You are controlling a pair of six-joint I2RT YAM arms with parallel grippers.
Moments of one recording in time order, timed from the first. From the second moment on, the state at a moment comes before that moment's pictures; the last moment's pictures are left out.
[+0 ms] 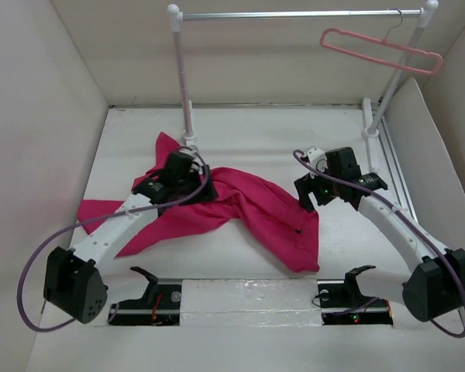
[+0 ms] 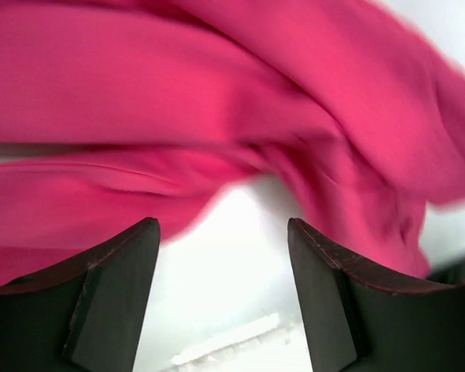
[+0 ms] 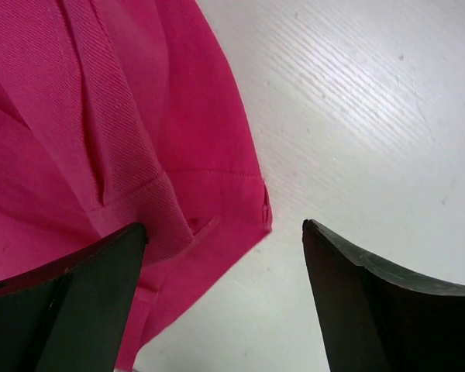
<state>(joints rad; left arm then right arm) -0.42 1.18 0.91 -0.57 0.07 -0.59 0.33 1.18 0.95 -0.69 -0.17 -0.20</state>
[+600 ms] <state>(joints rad) -0.86 1.46 0.91 -0.34 0.13 -0.80 0.24 1.17 0.88 -0.60 -0.55 -0.28</state>
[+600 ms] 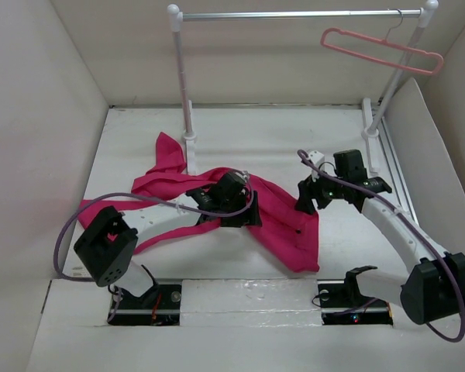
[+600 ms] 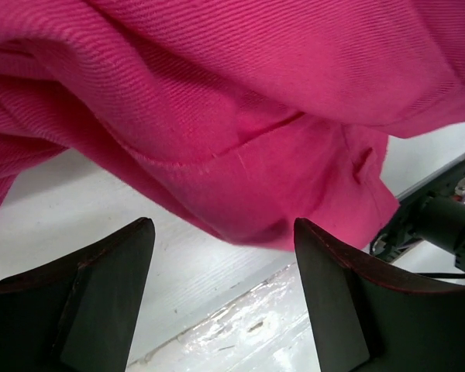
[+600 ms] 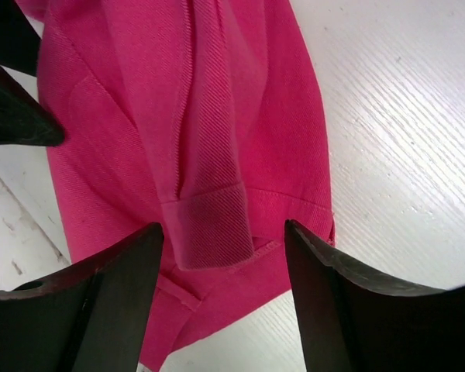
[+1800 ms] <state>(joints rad) -0.94 1.50 1.22 -0.55 -0.02 -0.79 0.10 1.04 0.76 -0.49 -0.12 -0.16</state>
